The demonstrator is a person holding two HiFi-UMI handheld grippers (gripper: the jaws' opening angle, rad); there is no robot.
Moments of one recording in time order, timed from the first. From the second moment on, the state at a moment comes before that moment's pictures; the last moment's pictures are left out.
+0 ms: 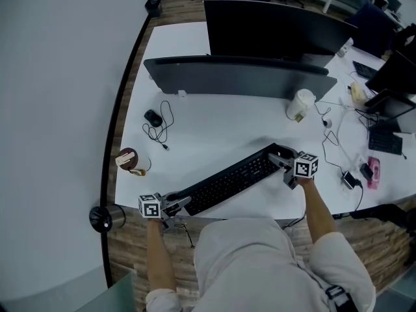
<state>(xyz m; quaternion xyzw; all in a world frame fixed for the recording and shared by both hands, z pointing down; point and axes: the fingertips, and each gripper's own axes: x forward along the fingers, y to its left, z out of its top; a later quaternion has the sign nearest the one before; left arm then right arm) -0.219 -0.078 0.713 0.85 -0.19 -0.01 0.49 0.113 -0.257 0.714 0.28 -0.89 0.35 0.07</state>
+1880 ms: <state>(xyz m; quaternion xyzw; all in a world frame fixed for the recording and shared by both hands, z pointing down) -0.216 -0.215 0.636 0.70 -0.61 0.38 -0.06 0.000 -0.315 0.367 0.17 -0.51 -0.61 0.59</state>
